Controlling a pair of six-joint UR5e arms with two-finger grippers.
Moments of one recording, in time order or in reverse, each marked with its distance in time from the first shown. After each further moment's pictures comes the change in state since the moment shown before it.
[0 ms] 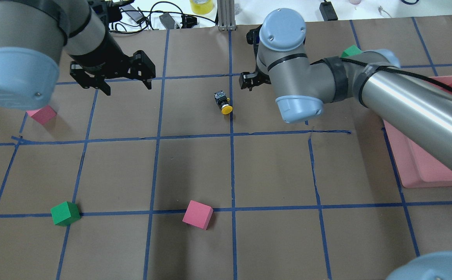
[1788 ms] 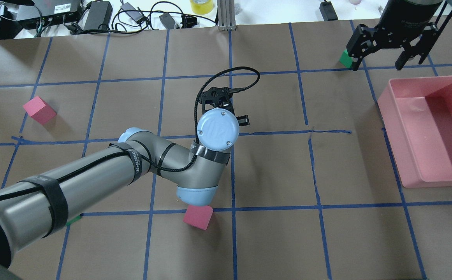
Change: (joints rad) left arm -0.388 -0.434 -0.267 1.014 0.268 -0.393; right arm -0.331 -0.217 -0.245 0.798 0.061 -0.123
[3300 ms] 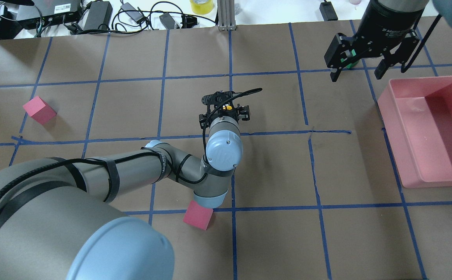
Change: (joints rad) left arm -0.009 -0.220 0.017 0.522 0.133 0.105; right arm 0.087 -0.056 0.021 0.060 0.029 -0.019
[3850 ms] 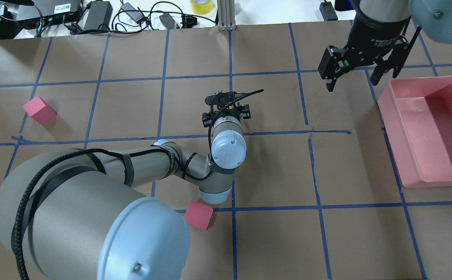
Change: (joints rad) left arm -0.001 -0.076 0.062 0.029 0.025 0.000; right arm 0.037 0.007 0.025 -0.001 -0.064 -0.004
